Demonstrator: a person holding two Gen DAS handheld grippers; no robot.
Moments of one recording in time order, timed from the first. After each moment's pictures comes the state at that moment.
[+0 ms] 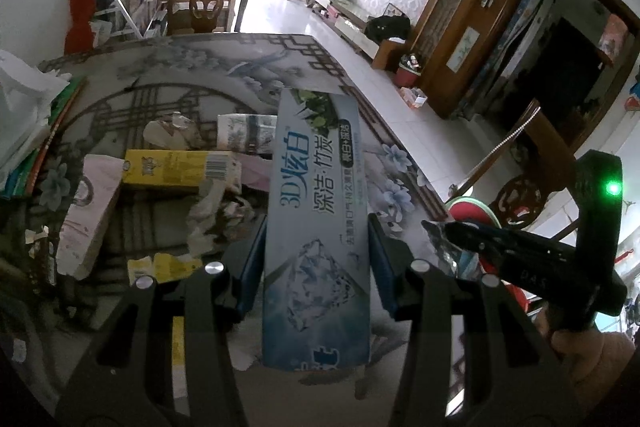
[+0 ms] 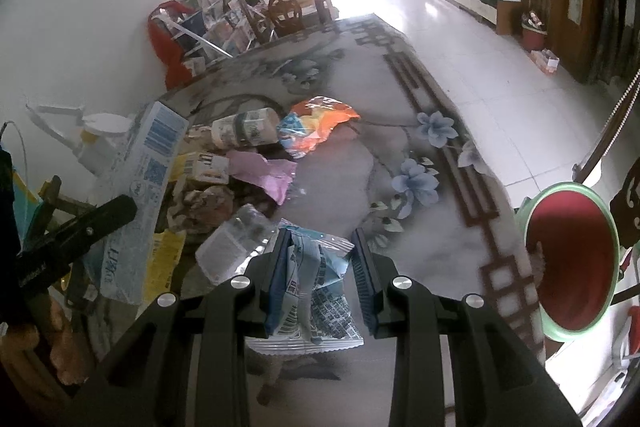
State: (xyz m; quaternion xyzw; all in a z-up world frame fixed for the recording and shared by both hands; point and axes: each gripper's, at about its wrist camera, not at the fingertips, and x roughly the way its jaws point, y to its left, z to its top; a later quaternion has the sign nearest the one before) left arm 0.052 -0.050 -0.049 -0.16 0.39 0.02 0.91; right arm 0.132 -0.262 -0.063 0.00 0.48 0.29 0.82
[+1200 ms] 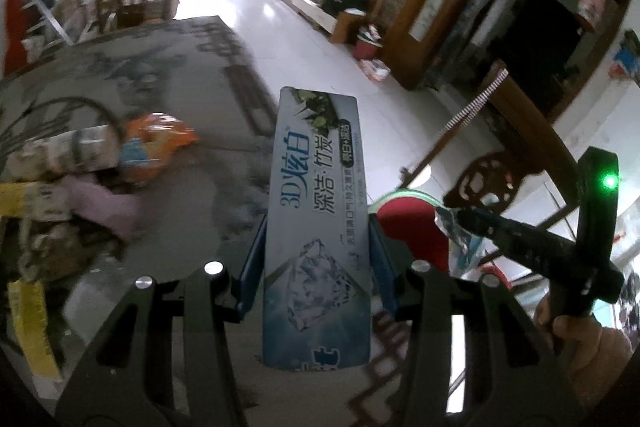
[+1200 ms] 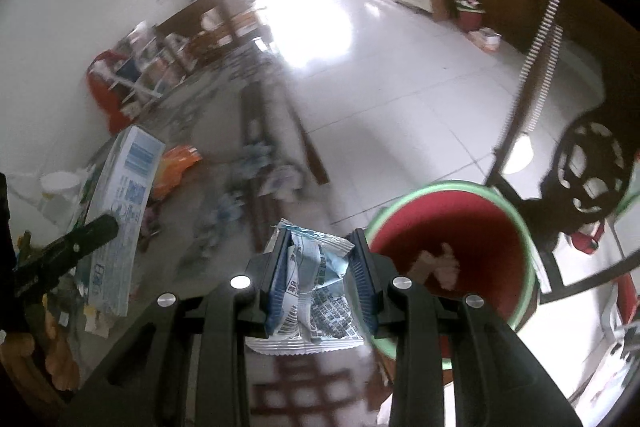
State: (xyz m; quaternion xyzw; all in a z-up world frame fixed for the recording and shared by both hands) left arm 0.160 -0.215 -0.060 -0.14 0.43 -0.05 0.89; right arm 0.217 -0.467 -0.067 0.05 0.49 0.21 0.85
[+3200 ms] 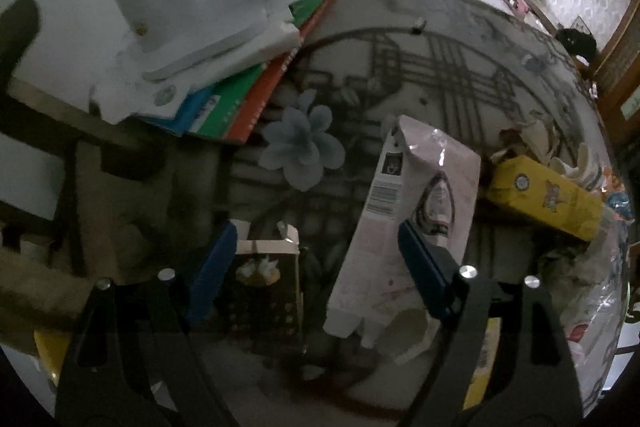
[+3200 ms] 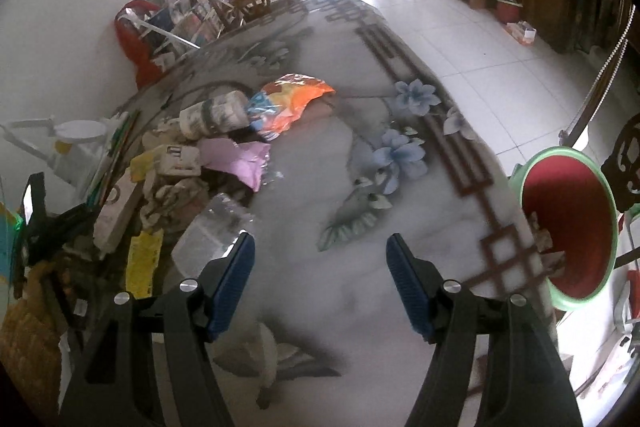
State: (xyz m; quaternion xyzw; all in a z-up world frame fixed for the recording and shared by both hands) left arm 0.025 0.195 -0.145 -0.20 0.49 0.32 0.79; right arm 0.133 -0.254 -0.082 0.01 0.52 0.24 0.82
